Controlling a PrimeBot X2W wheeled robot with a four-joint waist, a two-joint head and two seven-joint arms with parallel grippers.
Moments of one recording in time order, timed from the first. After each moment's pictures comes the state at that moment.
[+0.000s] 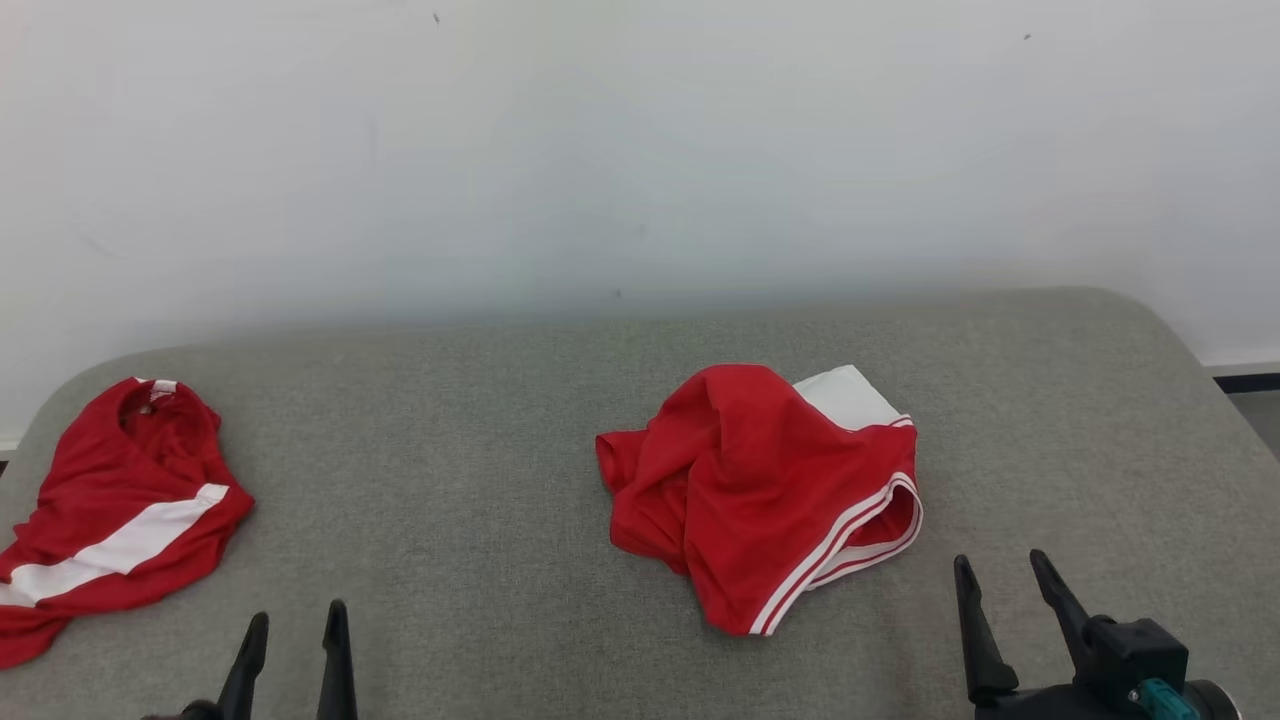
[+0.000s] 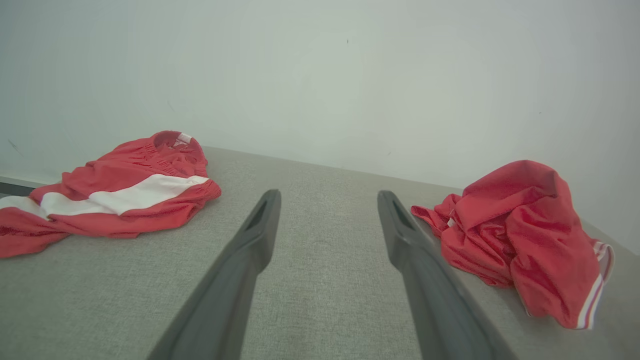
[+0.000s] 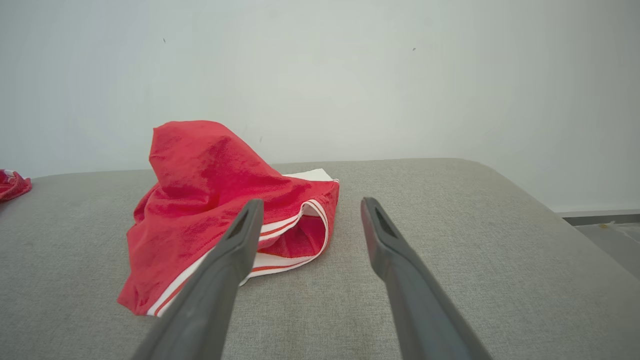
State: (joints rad) left arm 0.05 0.11 -0.01 0.18 -0.32 -0.04 -0.26; right arm -0.01 -0.05 -0.03 0.23 0.08 0.13 -0.14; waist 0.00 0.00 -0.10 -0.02
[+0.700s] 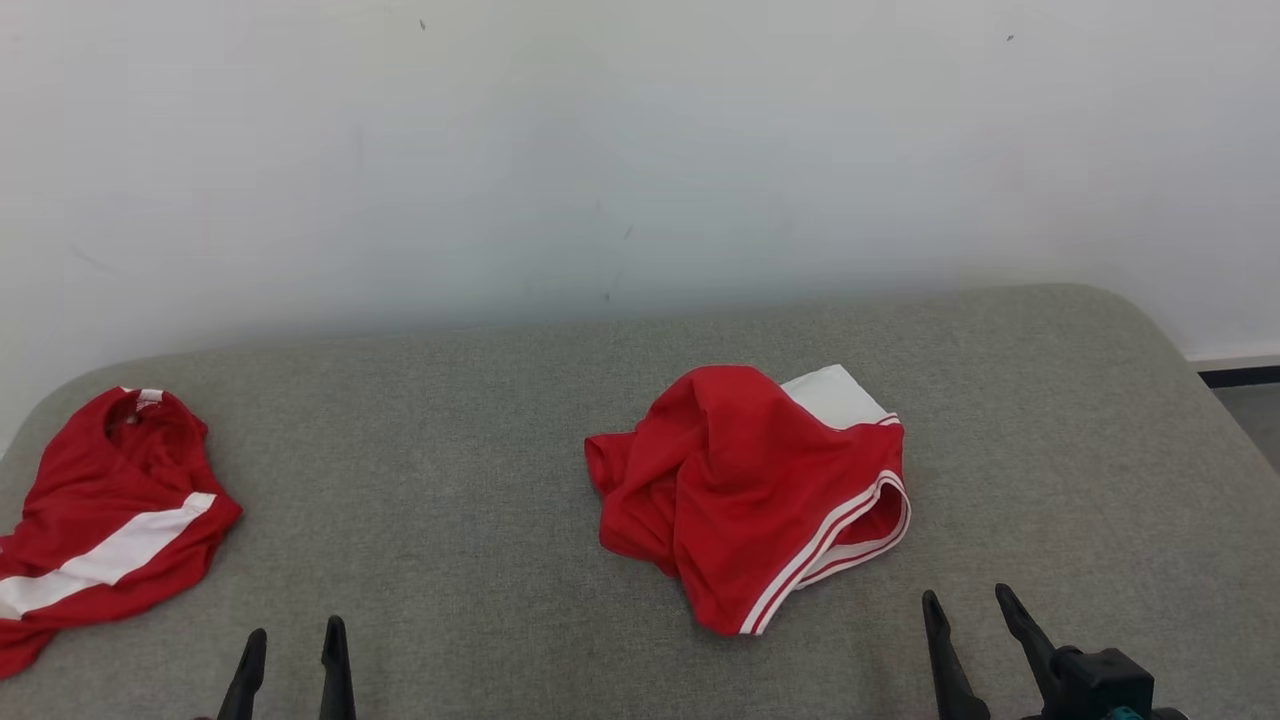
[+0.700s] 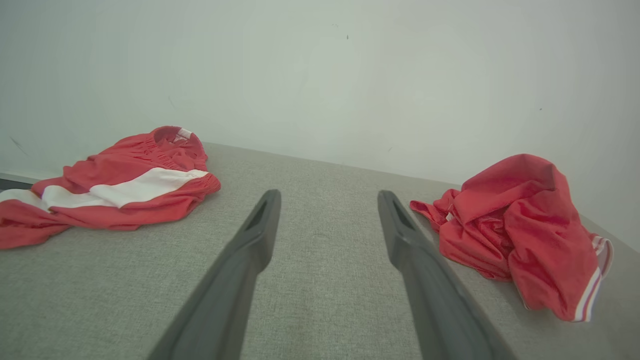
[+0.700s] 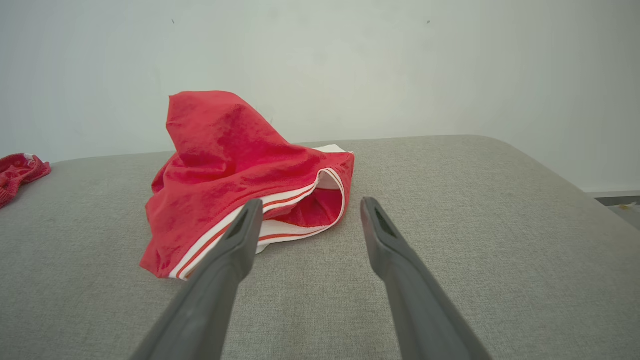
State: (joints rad) left arm 0.09 0.07 0.04 0.16 -0.27 -0.06 -0.26; right arm 0.02 -0.05 0.03 0.28 0.10 0.13 -0.17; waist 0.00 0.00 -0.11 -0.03
